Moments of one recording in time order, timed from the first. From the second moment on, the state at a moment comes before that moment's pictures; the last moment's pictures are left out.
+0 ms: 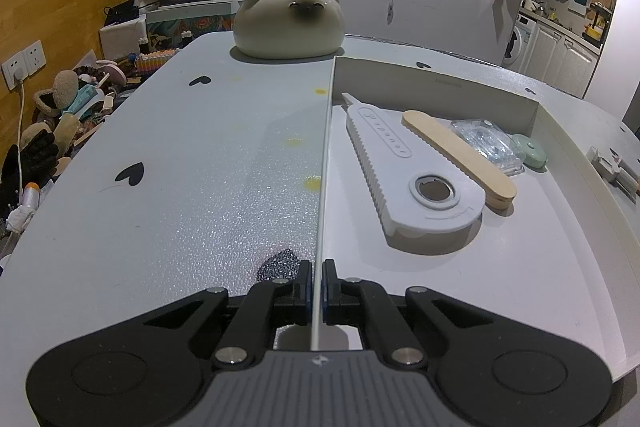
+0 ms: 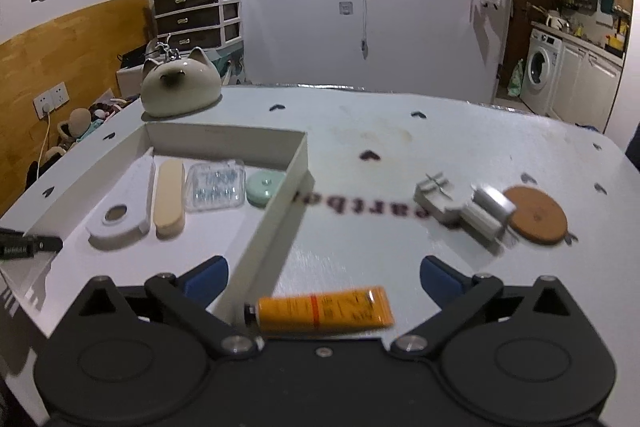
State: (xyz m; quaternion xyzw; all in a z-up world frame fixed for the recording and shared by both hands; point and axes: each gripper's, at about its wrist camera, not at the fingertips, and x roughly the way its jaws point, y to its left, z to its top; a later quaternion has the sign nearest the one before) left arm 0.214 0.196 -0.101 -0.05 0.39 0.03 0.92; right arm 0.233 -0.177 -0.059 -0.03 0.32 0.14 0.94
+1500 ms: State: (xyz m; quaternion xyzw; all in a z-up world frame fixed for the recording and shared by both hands) left arm 0.213 0.197 -0.102 -0.05 0.39 0.04 0.92; right arm 0.295 -0.227 -0.129 -0.05 0.36 0.15 0.92
